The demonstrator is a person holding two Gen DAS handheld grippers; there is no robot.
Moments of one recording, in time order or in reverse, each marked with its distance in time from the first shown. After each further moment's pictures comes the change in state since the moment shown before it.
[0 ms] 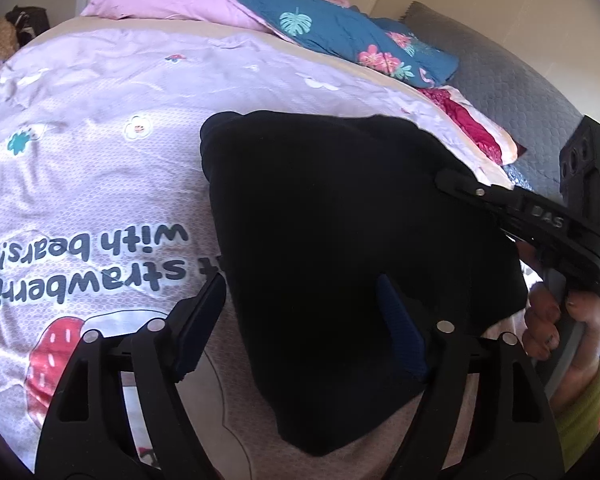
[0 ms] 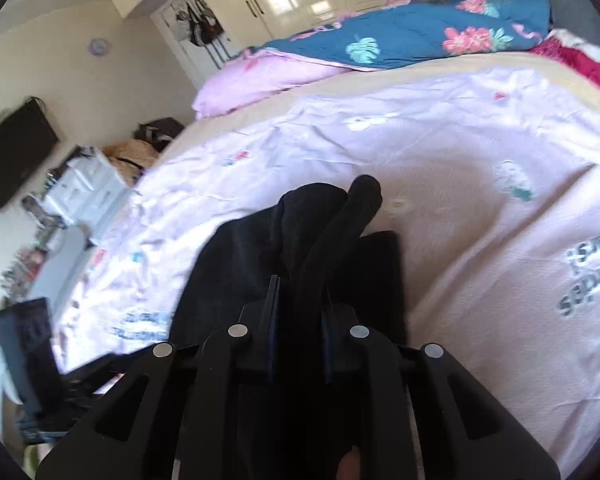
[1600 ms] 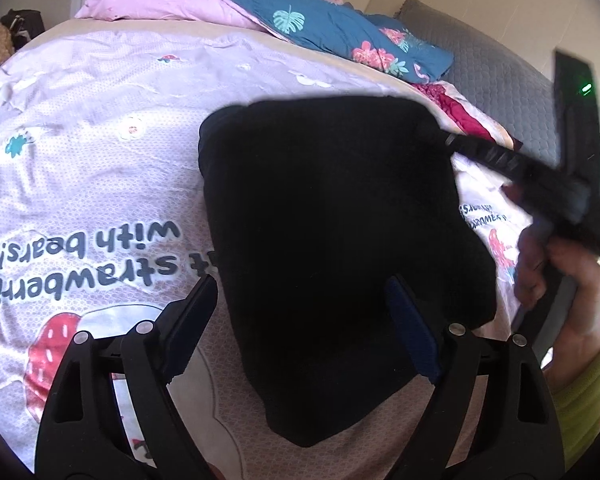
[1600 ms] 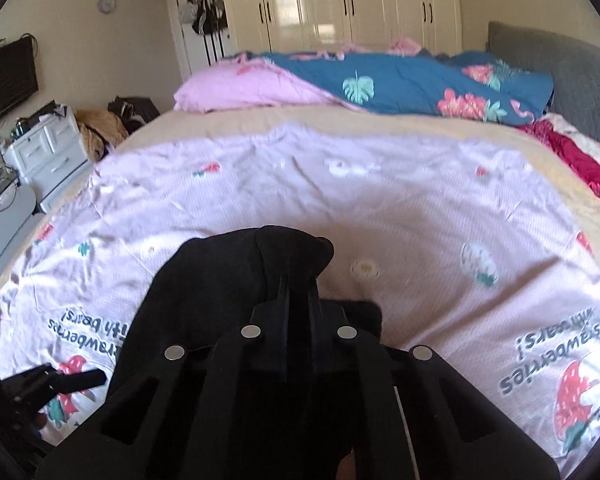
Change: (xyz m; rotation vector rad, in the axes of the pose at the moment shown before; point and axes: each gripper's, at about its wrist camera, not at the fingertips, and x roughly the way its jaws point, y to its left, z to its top) left arm -0.002 -0.008 -0.002 0.006 0.014 -0.007; right arm 0.014 0.027 0.035 -0.221 -0.090 -0.198
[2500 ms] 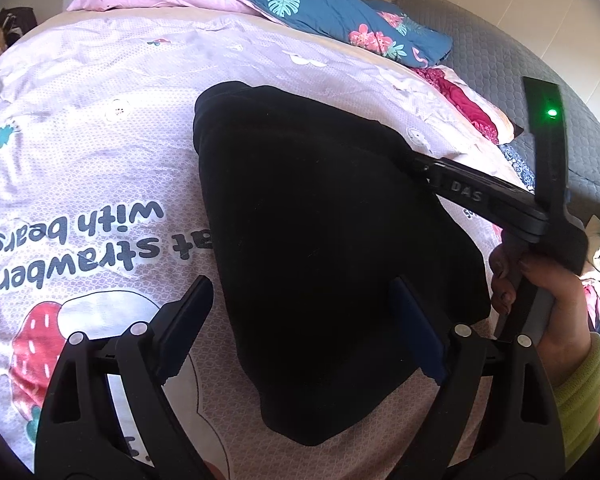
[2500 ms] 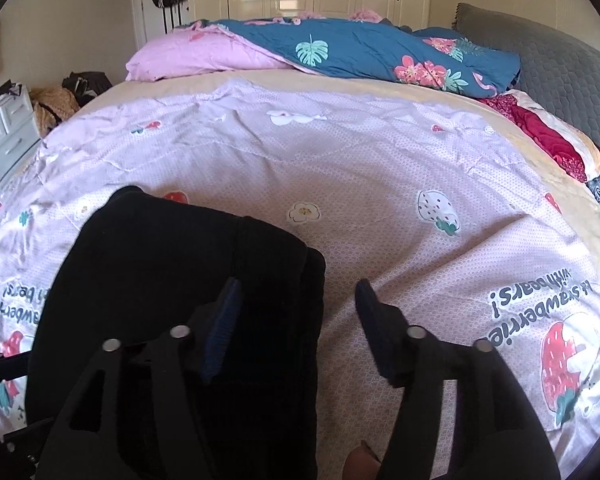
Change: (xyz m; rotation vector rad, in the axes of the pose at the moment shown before) left arm 0.012 -0.007 -0.008 0.008 0.044 0.002; right arm 0.031 -0.021 -0.038 0.018 0.107 -0.171
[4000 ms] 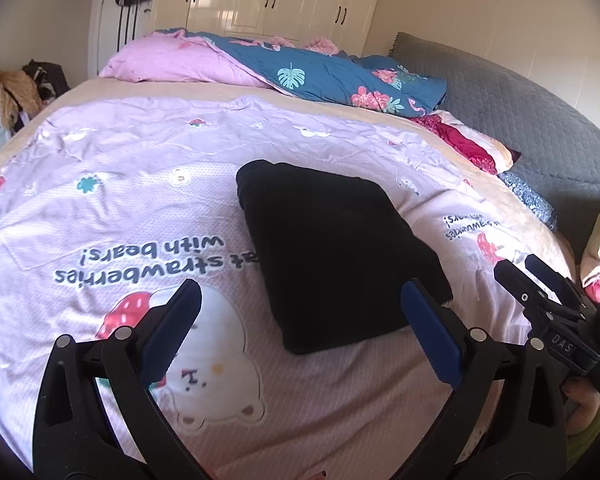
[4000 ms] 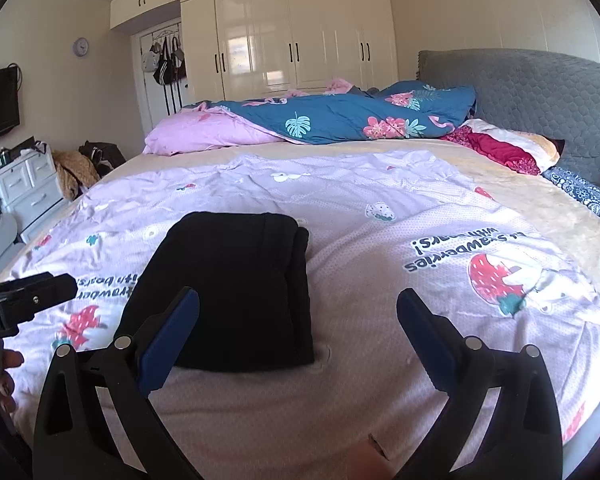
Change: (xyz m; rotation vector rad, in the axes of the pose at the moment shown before) left arm -0.108 -0.019 -0.045 0.074 -0.244 0.116; right arm -0.177 -0.001 -0.117 0.096 -0.276 0.007
